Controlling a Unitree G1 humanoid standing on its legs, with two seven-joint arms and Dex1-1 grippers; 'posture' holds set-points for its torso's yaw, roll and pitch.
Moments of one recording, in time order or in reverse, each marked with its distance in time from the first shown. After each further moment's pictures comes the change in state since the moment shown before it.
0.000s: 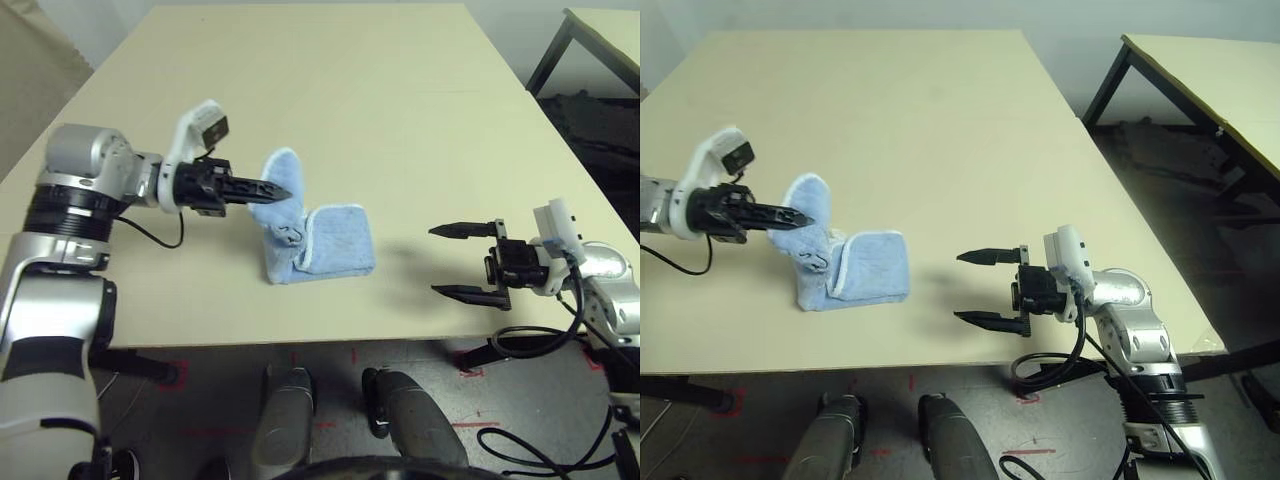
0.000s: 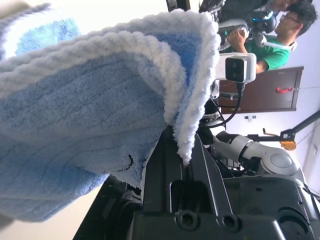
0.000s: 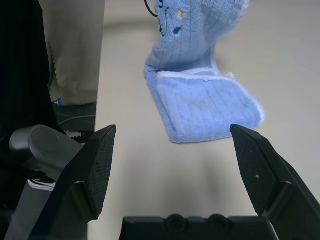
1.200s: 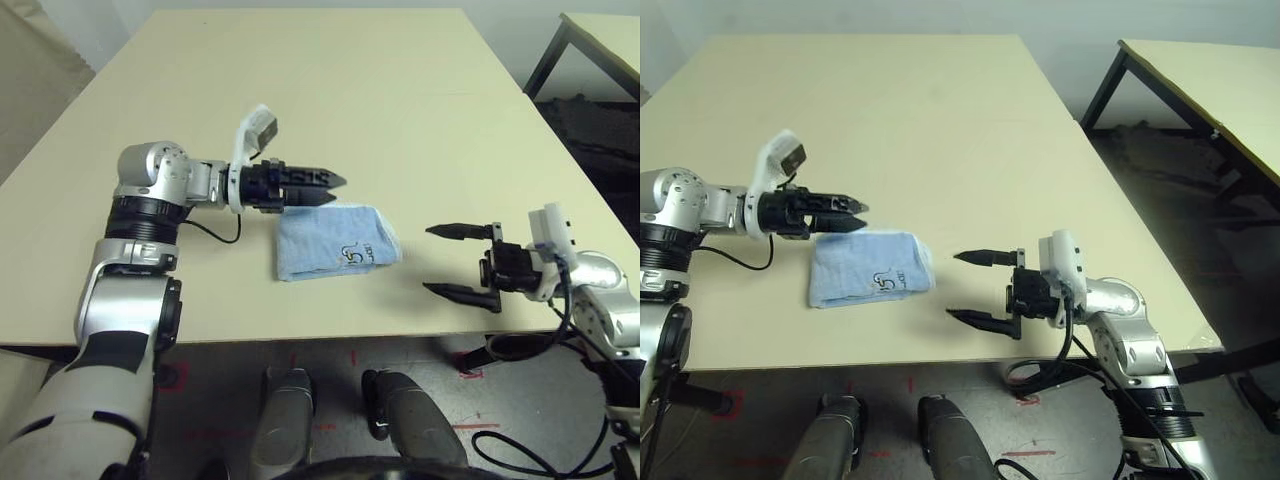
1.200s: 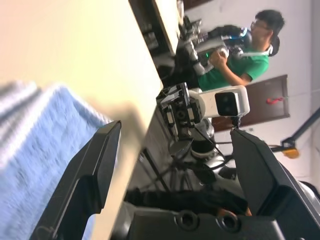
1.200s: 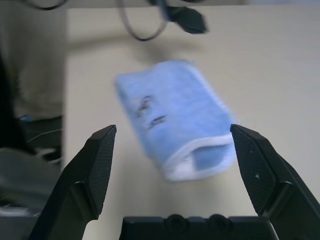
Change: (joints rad) left arm 0.057 -0.204 0.254 0.005 -0.044 -0.193 0.267; right arm -0.048 0.047 0.012 -0.040 -0.022 0.082 -0.206
